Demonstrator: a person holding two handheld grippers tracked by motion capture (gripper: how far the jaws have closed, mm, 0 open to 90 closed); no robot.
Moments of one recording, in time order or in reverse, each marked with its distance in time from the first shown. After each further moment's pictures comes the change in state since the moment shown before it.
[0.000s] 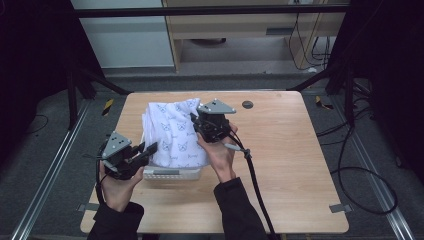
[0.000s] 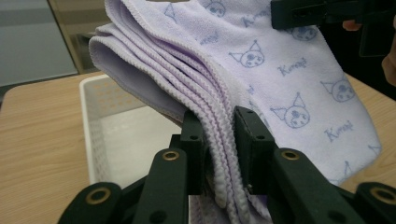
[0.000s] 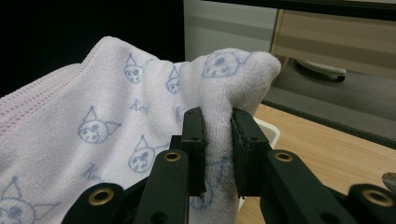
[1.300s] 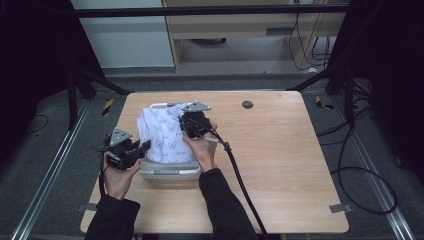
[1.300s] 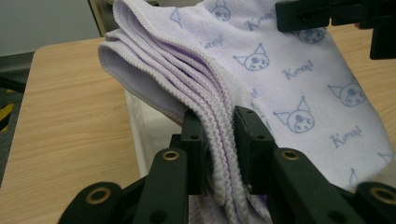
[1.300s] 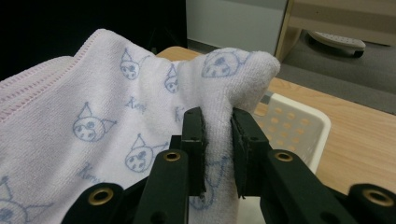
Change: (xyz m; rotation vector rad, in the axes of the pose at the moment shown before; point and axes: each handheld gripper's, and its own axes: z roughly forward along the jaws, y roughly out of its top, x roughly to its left) left arm 0.048 -0.026 0.046 0.109 0.093 -0.032; right arm 0.005 -0.031 0.093 0.096 0.004 0.008
